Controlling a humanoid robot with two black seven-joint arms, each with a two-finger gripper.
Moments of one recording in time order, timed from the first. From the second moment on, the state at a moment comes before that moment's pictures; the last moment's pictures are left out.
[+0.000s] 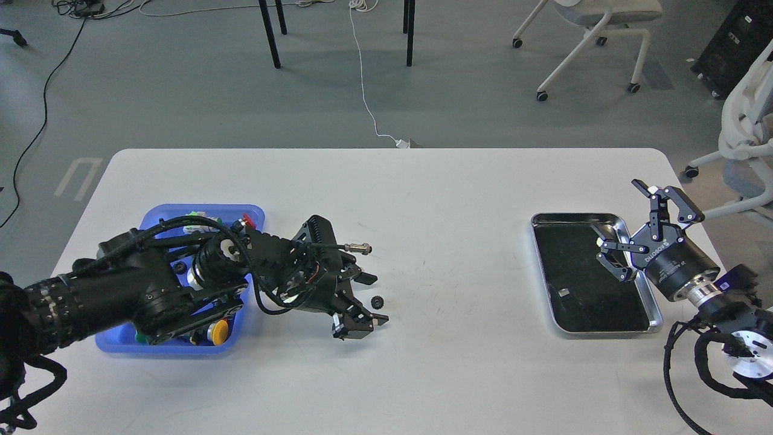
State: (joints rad) left arm -0.91 0.31 -0.09 -1.07 2.18 -0.20 -0.49; right arm 0.39 -0.67 0.53 0.98 0.01 0.49 0.49
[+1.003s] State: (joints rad) left arm -0.99 0.38 -0.14 -1.10 2.18 -0.20 -0.49; right arm 0.39 -0.67 0.52 0.97 0.01 0.49 0.49
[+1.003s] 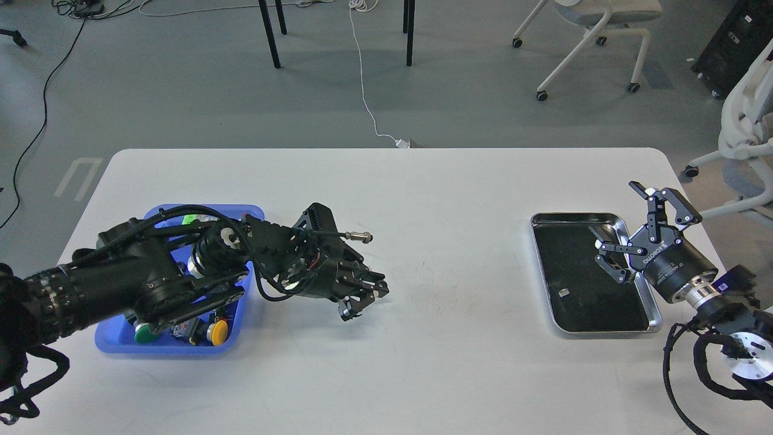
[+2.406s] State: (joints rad) left arm -0.76 0.73 -0.25 -0.99 2.18 -0.21 -0.49; right arm 0.39 -0.66 0.52 0.96 0.00 0.49 0.49
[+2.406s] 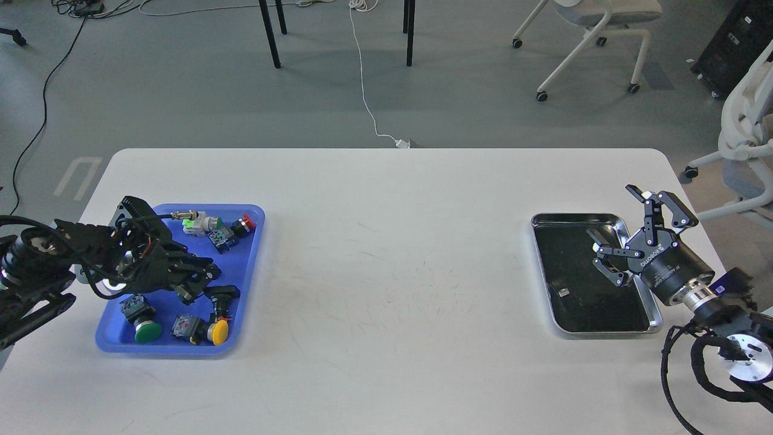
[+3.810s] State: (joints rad) left arm -0.21 0.24 -1.10 -1.20 0.79 -0.13 -0.44; right arm 0.46 -0.53 0.52 0.89 0.00 0.44 0.49
